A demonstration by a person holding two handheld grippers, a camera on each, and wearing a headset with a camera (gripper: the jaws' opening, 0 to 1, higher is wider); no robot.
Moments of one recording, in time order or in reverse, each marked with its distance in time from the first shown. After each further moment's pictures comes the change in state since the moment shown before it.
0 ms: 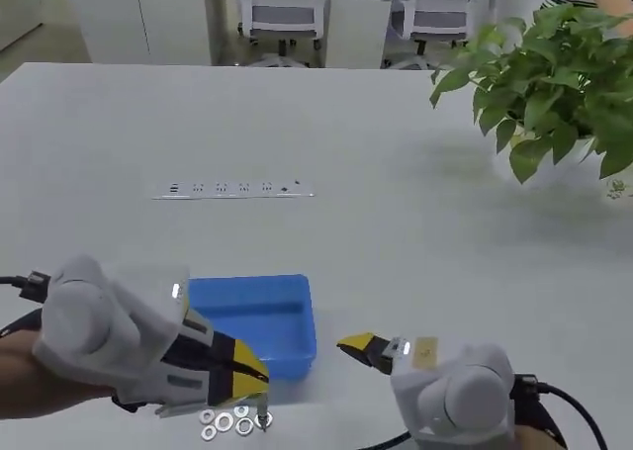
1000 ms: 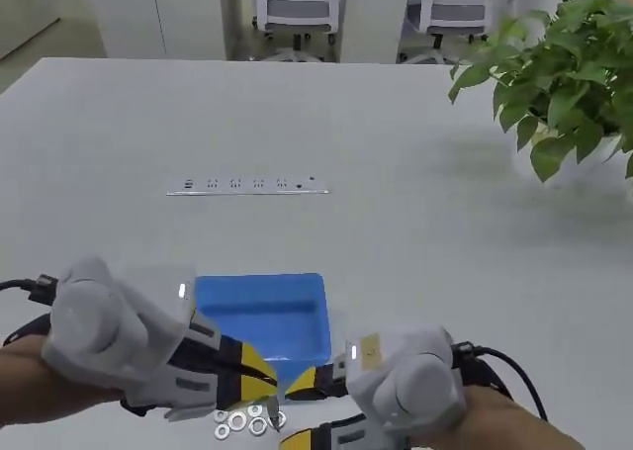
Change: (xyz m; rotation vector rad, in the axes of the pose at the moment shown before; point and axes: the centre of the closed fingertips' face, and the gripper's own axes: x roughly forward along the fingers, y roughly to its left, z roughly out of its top) left arm -0.001 -0.001 -0.005 -0.057 -0.007 0.005; right arm 0.048 0.021 -0.004 -0.241 0.086 0.255
